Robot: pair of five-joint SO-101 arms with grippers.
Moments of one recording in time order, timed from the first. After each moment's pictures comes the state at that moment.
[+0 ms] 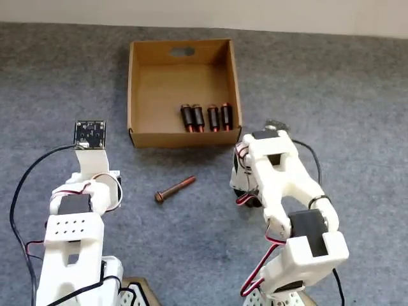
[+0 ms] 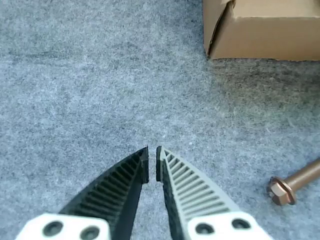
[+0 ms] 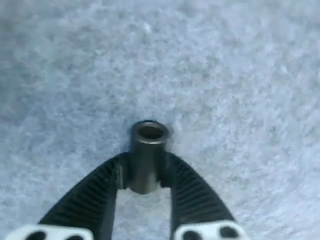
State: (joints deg) left arm -12.7 -51.6 71.2 45.5 -2.7; right arm -15.1 6.1 28.0 69.4 -26.8
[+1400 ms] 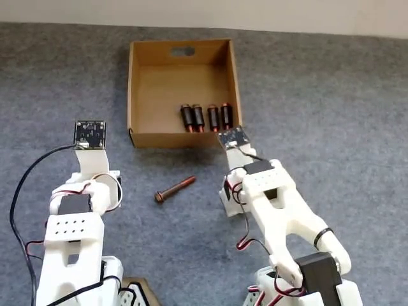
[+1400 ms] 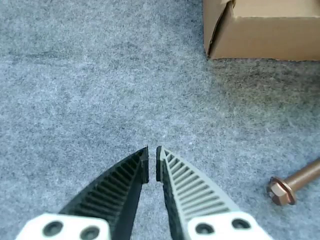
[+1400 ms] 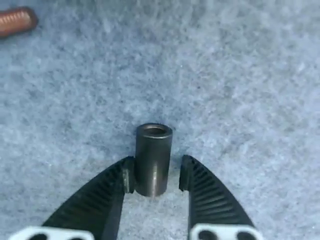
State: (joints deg) left arm -12.7 -51.6 71.2 45.5 -2.7; right arm -22.4 -14.1 49.5 55.4 6.4
